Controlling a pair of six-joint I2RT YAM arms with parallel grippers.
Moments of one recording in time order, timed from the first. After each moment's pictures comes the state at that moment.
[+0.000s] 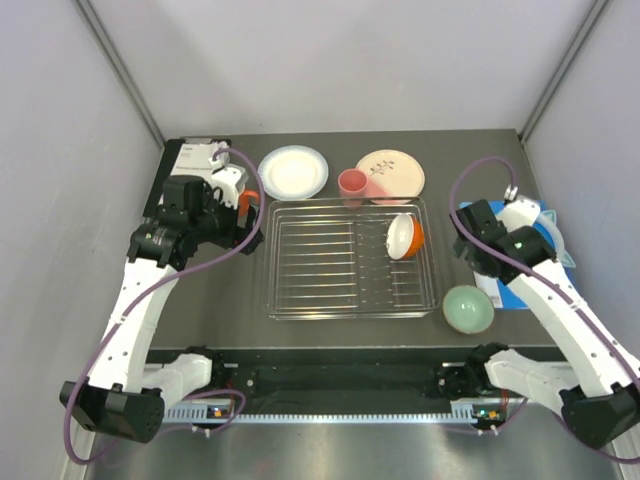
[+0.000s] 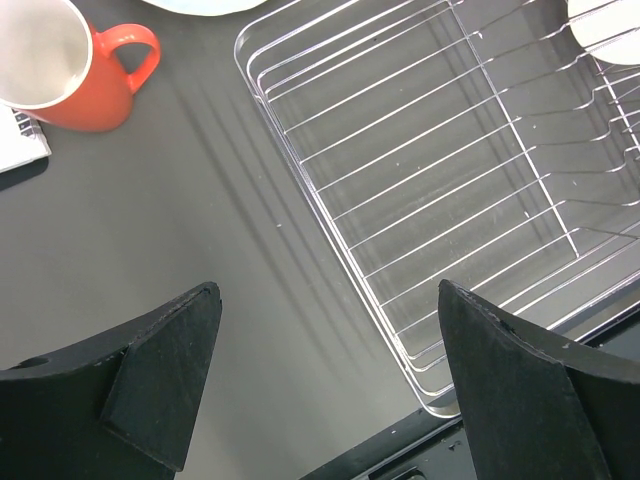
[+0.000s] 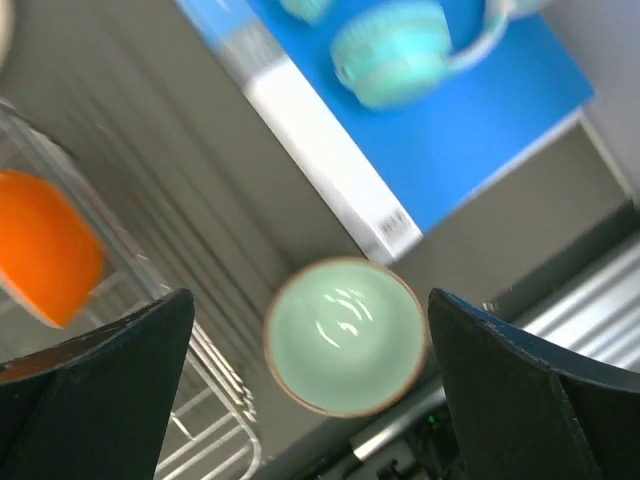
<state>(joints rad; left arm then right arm) -0.18 1.06 1.20 -0.84 0.30 0.11 0.50 1.06 1.19 -1.22 0.76 0.89</state>
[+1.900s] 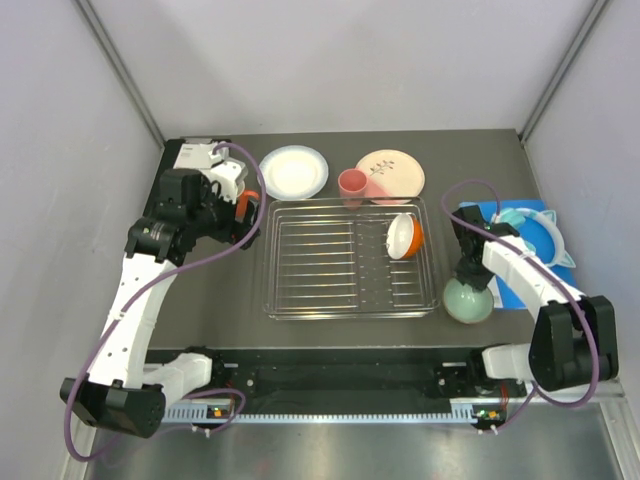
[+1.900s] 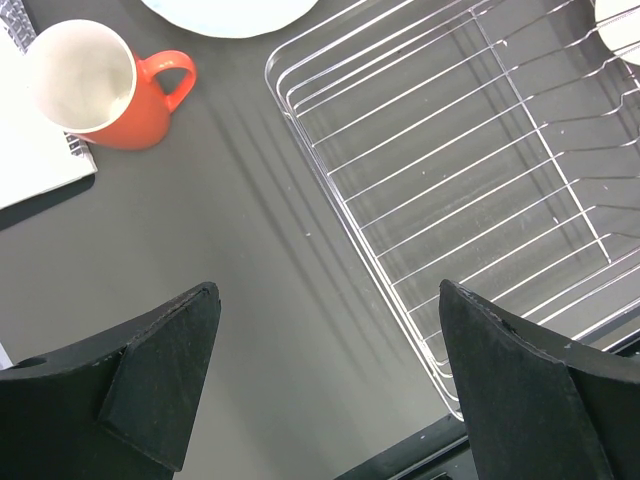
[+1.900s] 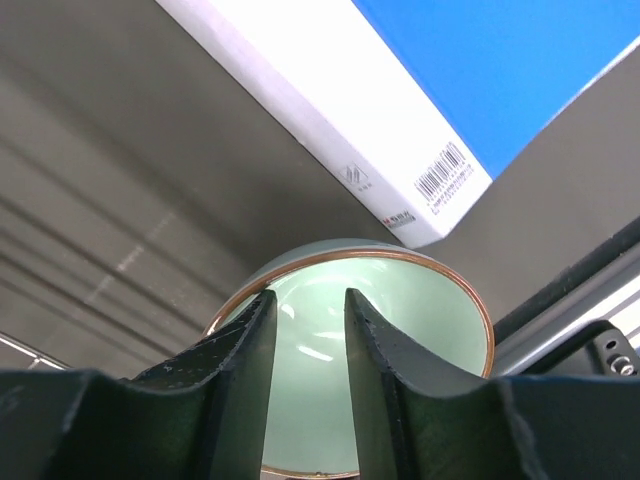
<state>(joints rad) -0.18 1.08 1.25 -0.85 0.27 0.17 0.18 1.30 0.83 -0.94 0.42 0.87</state>
